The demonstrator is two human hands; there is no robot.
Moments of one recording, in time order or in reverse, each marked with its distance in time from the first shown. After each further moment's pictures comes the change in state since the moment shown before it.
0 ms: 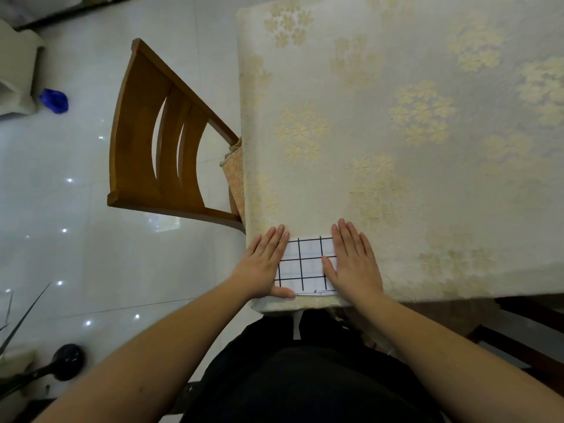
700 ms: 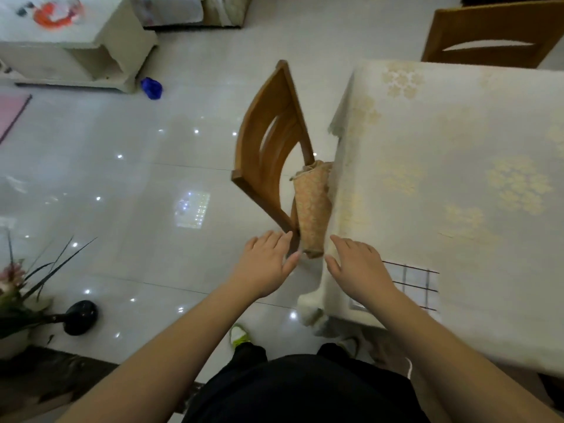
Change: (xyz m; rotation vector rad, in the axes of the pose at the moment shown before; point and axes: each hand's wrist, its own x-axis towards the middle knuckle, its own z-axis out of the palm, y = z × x) left_hand -0.162 -0.082 -0.046 -0.334 0.275 -0.436; right_hand -0.012 -0.194 -0.105 0.031 -0.052 -0.289
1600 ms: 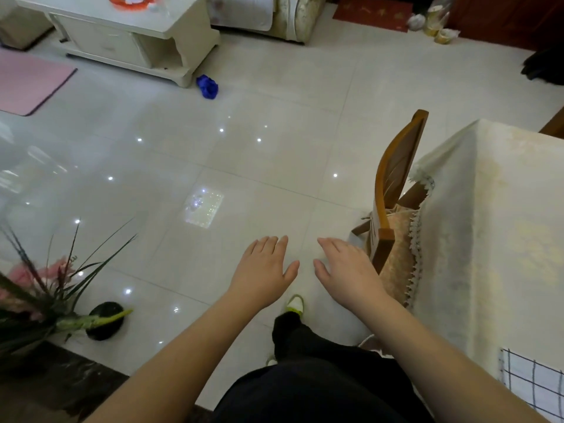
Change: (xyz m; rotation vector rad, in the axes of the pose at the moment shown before) left_hand -0.014 -0.308 -0.066 -0.083 0.105 -0.137; right_hand 0.157 -0.314 0.007 -0.079 -0.027 -0.154
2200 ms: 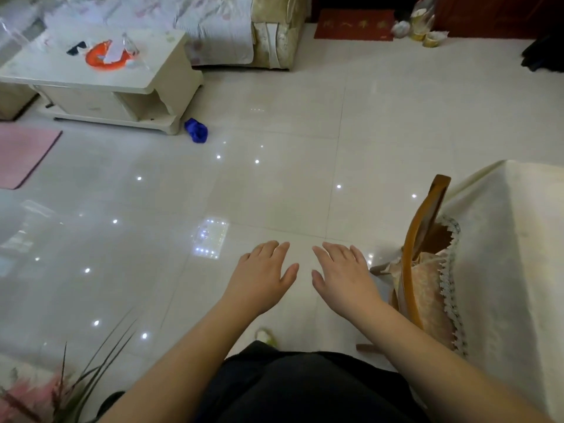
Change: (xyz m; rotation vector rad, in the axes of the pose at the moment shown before) left_hand 0.226 -0.062 -0.122 0.036 0.009 0.087; right_hand 0.228 0.013 -0.072 -0.001 0.043 0.043
